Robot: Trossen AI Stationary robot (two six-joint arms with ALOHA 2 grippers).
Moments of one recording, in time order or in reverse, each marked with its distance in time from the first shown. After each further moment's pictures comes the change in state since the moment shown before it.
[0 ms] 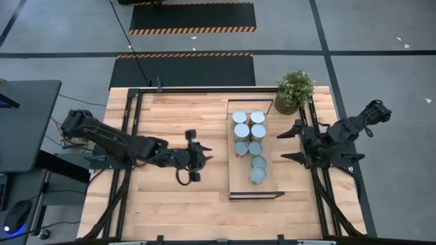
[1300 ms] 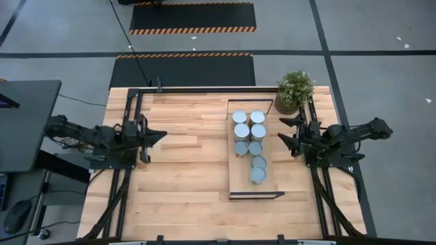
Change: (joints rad) left arm 0.009 -1.087 -0.765 0.332 0.001 -0.006; right arm -0.223 -0.272 -0.455 0.743 0.104 -0.274
